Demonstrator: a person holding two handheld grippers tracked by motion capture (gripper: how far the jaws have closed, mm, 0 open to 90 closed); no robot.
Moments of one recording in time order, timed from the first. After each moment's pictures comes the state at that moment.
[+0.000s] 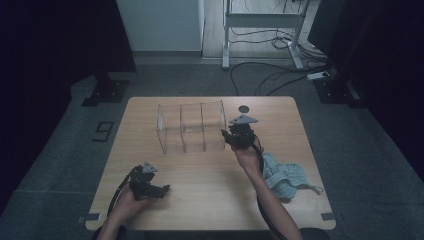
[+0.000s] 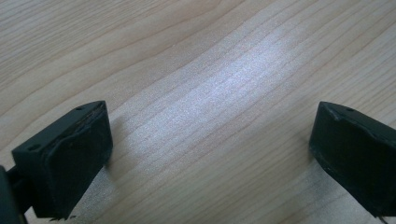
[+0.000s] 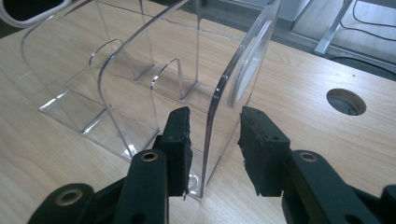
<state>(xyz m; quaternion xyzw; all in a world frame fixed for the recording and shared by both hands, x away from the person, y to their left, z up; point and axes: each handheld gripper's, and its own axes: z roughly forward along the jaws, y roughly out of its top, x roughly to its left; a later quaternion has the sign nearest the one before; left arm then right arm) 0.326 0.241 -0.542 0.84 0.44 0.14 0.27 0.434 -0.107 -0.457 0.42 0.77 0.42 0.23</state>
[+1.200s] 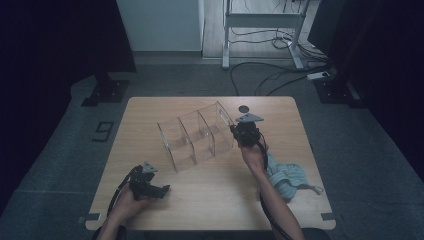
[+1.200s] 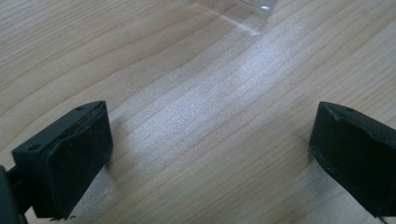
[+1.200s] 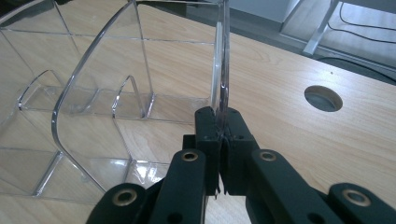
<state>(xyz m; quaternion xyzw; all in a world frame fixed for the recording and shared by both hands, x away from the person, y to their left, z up) 0.326 0.242 -0.541 0.85 0.43 0.14 0.27 0.445 -0.127 -0.463 0.43 0.76 0.42 0.24</state>
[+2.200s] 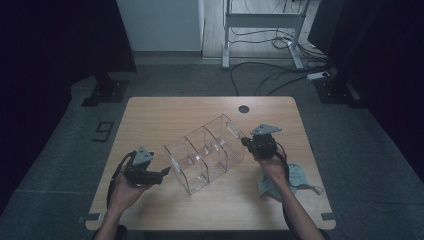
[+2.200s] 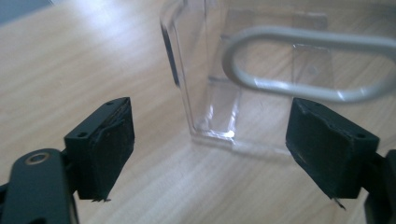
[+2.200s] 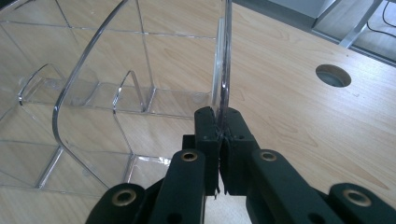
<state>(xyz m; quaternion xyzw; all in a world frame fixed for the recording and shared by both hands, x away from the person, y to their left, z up) 0.325 0.234 -0.462 0.83 0.36 0.22 0.37 0.401 -0.173 -0.459 0.37 0.80 0.42 0.21</state>
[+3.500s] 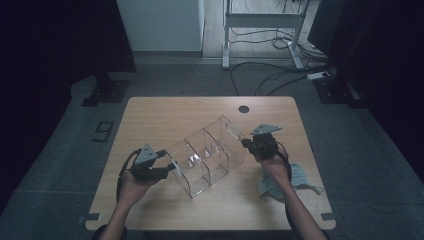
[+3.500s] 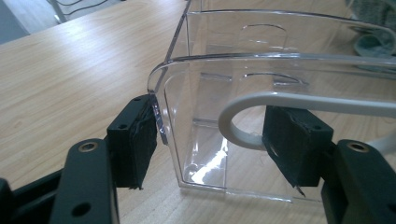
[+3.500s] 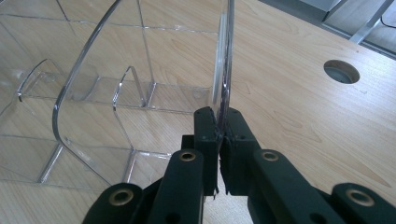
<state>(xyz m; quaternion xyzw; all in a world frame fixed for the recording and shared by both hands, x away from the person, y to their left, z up) 0.336 0.221 -0.471 0.82 0.33 0.20 0.43 0.401 -0.175 -0.455 0.35 0.82 0.41 0.19</state>
